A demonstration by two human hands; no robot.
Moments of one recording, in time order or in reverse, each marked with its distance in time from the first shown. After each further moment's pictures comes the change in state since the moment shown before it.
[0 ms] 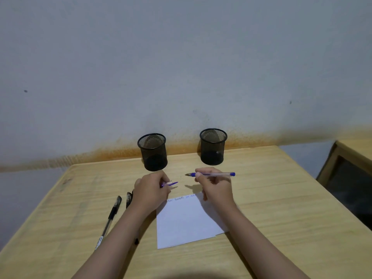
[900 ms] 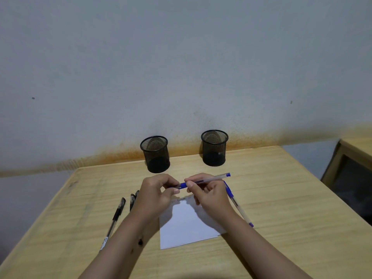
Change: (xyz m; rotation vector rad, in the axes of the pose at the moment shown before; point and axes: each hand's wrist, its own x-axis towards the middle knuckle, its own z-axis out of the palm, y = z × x) left_hand -0.029 0.018 -0.021 -0.356 0.070 0.272; right_hand -0.018 -0.006 0.001 -0.022 -0.256 -0.161
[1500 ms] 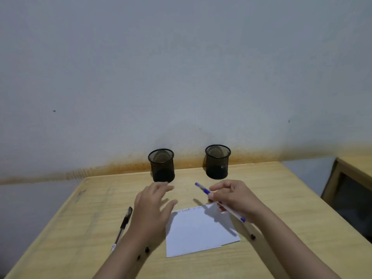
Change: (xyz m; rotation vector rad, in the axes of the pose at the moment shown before) left_hand -0.020 -0.026 -0.013 0.301 0.118 0.069; right_hand 0.015 -0.033 -0.052 -0.135 -0.119 0.414
